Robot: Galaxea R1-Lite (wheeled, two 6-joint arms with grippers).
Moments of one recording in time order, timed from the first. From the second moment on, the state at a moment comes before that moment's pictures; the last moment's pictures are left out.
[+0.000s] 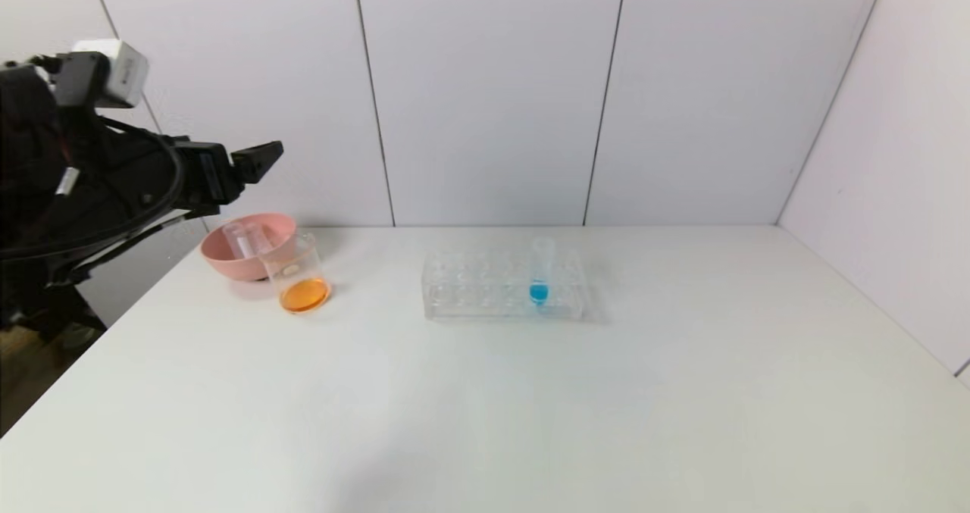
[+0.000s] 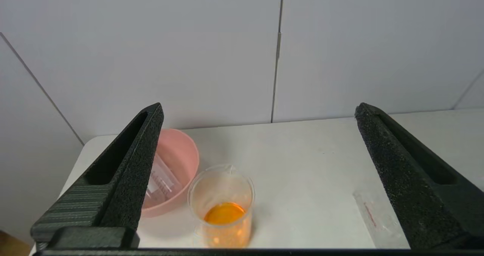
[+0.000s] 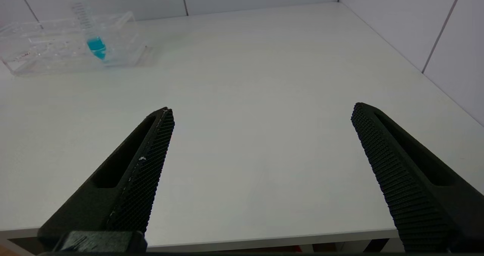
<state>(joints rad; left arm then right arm) -0.10 1.50 -0.87 -0.68 0.00 0.01 0.00 0.00 0.00 0.00 -0.04 0.09</state>
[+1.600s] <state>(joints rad) -0.01 0.02 -0.20 -0.19 0.02 0.10 0.00 0.00 0.00 0.00 -0.04 0.09</state>
